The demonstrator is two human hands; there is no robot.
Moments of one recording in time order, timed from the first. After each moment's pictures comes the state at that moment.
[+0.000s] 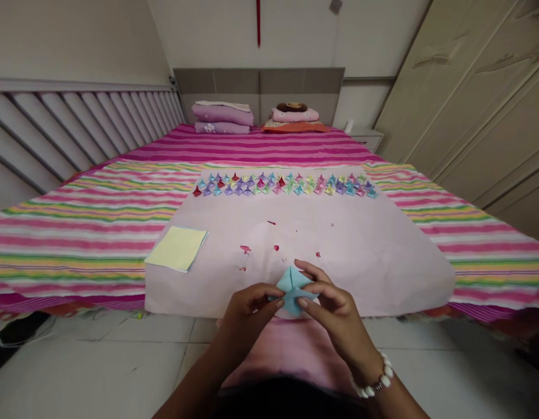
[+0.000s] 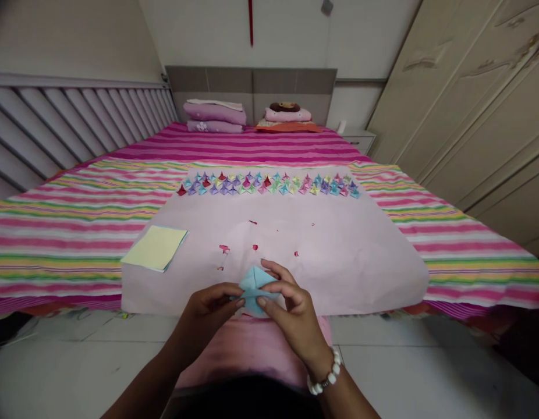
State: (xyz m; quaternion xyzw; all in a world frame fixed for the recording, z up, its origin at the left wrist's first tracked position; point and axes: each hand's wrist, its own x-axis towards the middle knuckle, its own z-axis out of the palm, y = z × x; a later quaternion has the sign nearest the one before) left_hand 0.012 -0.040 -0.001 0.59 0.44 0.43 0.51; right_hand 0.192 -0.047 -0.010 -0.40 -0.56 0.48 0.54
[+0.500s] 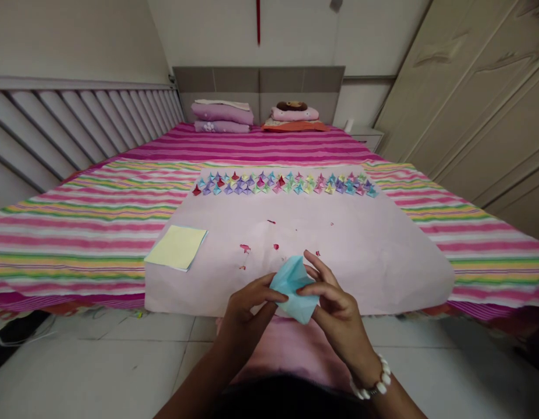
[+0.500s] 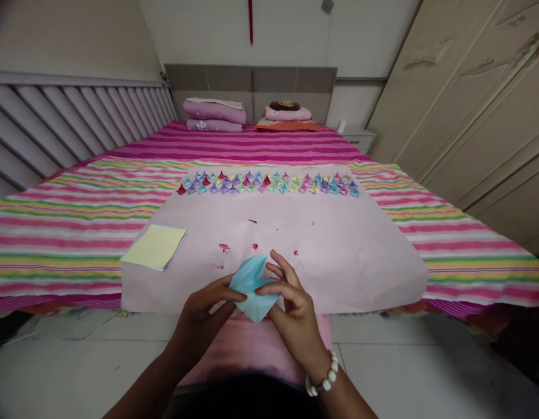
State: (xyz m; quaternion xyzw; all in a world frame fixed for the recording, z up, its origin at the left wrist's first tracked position) left_hand 0.011 -0.043 0.002 0.66 0.38 0.48 0.43; right_hand 0.189 -0.050 -0.008 -0.40 -0.58 0.42 0.57
